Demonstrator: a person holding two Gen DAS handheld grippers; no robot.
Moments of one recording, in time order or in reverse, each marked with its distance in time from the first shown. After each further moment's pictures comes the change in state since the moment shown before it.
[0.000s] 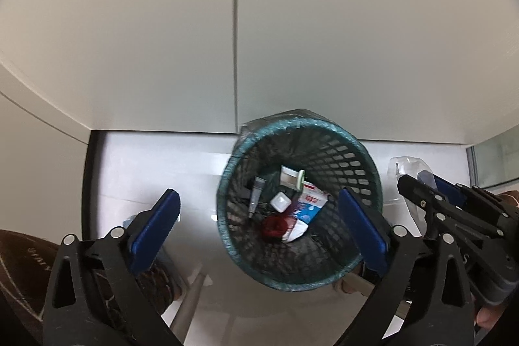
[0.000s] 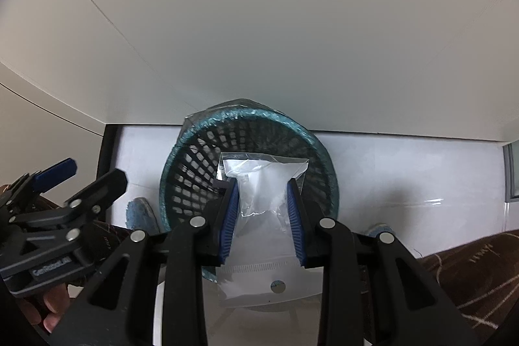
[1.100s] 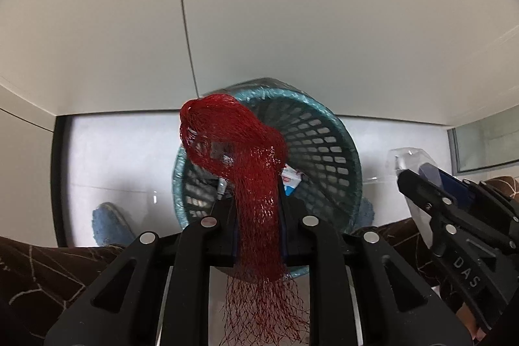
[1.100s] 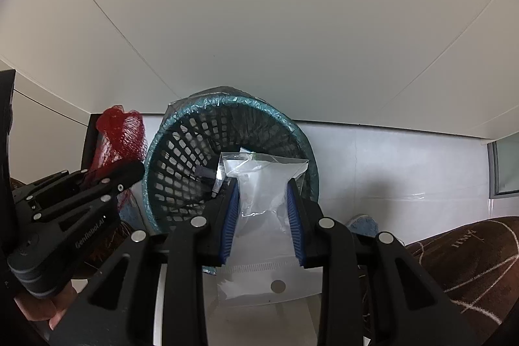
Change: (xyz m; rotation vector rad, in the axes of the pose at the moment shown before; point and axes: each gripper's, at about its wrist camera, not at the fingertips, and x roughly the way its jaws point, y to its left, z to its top) left arm 0.039 -0.019 -0.009 0.028 0.109 -0.132; right arm 0.000 -0.007 -0.010 -0.003 0.033 -0.092
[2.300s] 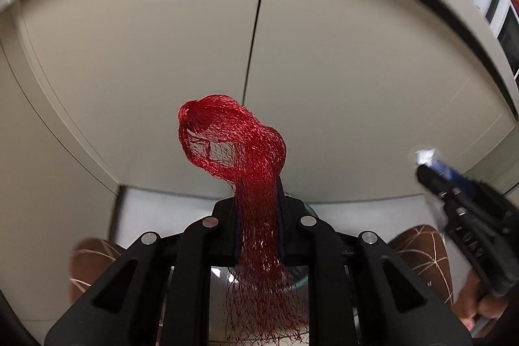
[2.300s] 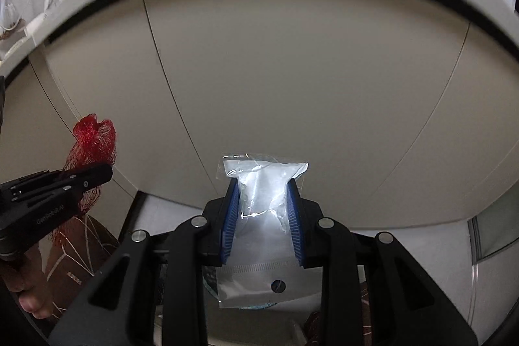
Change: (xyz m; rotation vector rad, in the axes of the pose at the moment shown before) left arm -0.264 -0.013 -0.008 -0.027 -0.406 0.044; right arm -0.245 0.019 0.004 -0.088 -0.459 0.044
